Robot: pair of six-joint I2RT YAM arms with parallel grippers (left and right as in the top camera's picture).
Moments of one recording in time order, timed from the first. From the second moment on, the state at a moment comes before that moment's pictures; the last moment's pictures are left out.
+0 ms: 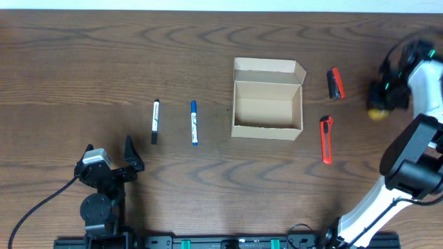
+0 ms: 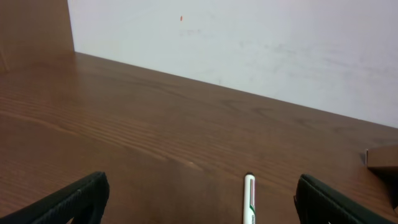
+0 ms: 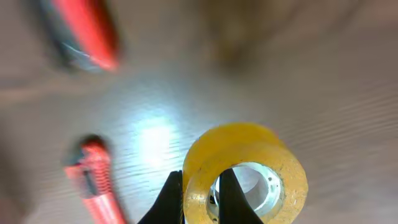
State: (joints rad) left arm 0.08 0.01 0.02 -0.11 -0.06 -0.17; right arm -0.38 2.07 1.81 -1.20 -0.03 -0.14
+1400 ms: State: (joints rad) left arm 0.08 0.01 0.02 -0.11 -0.06 -0.17; right arm 0.32 2.06 1.75 -1.18 -0.16 -0.25
